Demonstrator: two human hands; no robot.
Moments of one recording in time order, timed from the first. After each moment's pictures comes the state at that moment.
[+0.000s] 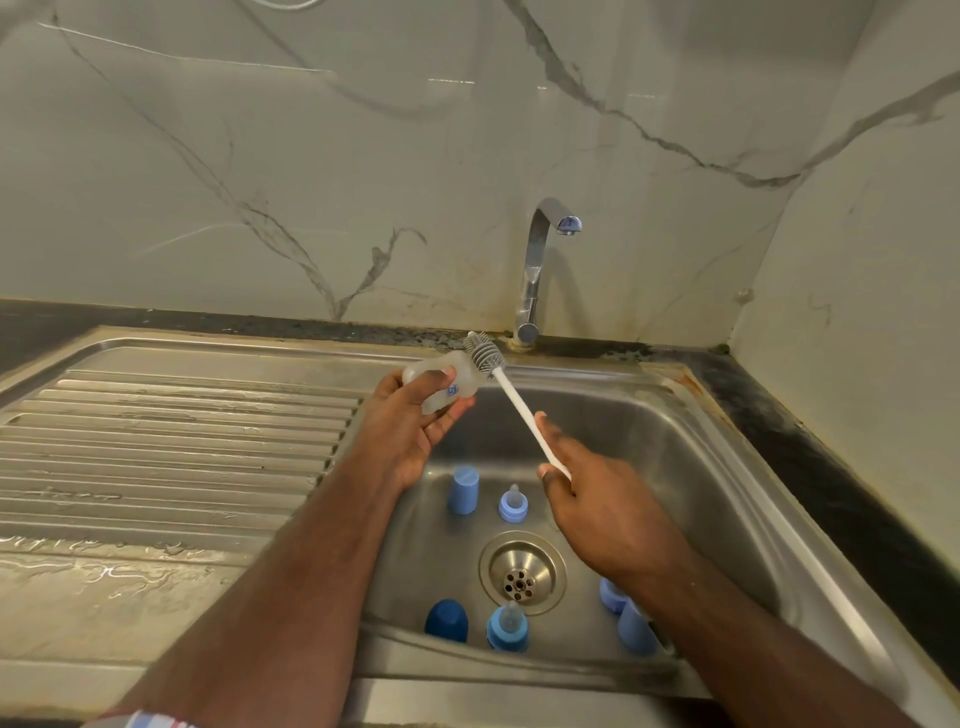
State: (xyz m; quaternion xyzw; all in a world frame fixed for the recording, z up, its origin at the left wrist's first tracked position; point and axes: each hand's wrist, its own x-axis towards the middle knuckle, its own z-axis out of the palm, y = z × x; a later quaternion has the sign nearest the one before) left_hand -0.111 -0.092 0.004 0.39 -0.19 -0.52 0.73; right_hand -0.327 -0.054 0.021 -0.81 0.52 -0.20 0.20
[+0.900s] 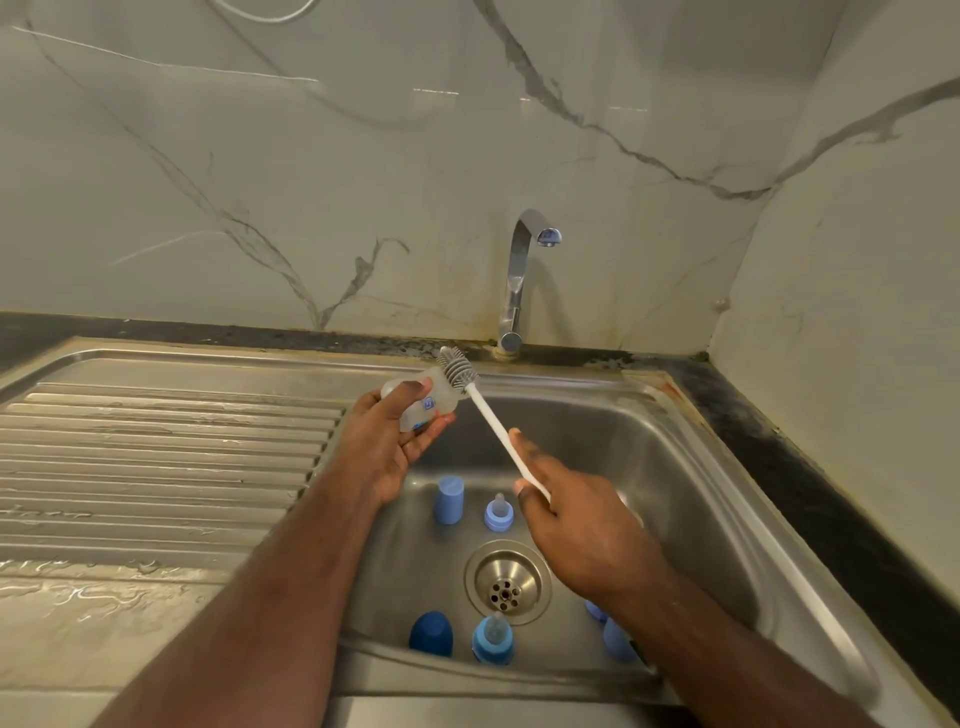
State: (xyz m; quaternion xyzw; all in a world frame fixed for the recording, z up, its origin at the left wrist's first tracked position) left_hand -0.112 -0.089 0.003 0.41 -0.19 -0.52 0.73; right_hand -0.330 -0.049 0.021 -0.81 0.49 -0.21 0.23
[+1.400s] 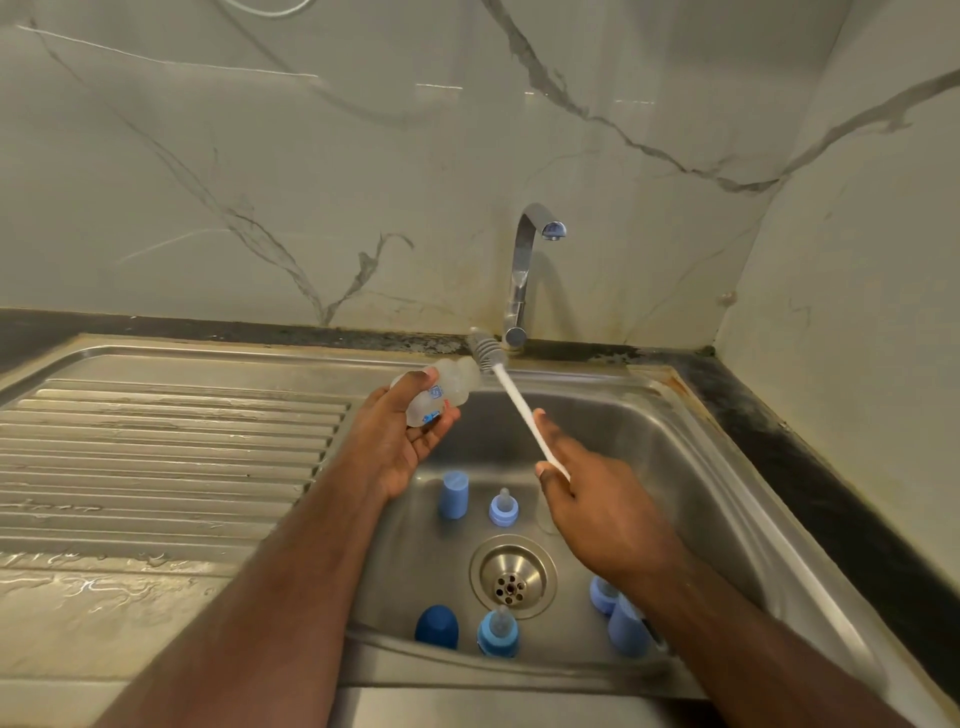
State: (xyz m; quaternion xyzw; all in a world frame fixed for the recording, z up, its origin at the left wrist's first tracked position) left_hand -0.112 -0.086 0.006 0.43 -0.20 -0.54 0.70; right_hand -0.336 -0.060 0.021 -0.80 0.51 -0.23 0.21
